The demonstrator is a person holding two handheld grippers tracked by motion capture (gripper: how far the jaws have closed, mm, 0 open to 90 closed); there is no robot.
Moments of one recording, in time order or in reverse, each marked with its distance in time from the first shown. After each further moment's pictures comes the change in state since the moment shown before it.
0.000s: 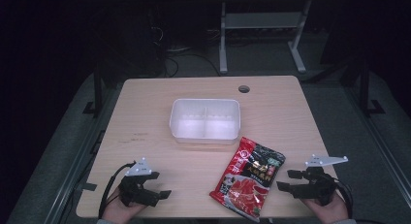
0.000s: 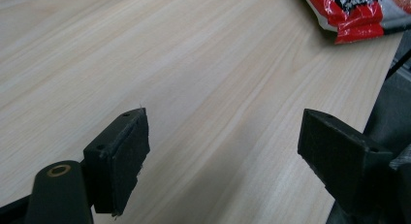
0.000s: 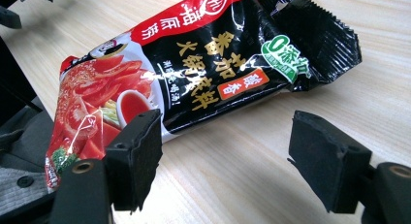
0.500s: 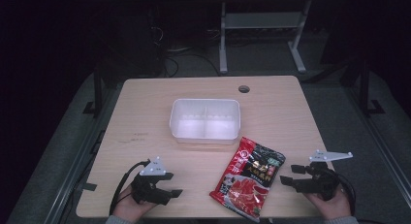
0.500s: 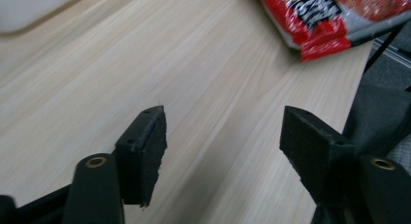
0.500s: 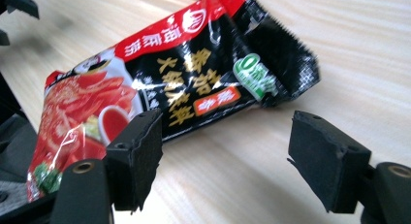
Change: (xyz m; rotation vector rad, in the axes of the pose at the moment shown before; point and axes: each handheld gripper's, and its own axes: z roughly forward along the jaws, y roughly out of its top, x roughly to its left) left arm -0.023 0.029 0.013 0.015 -0.047 0.094; right arm -0.010 0.008 -0.007 -0.025 -0.033 0.007
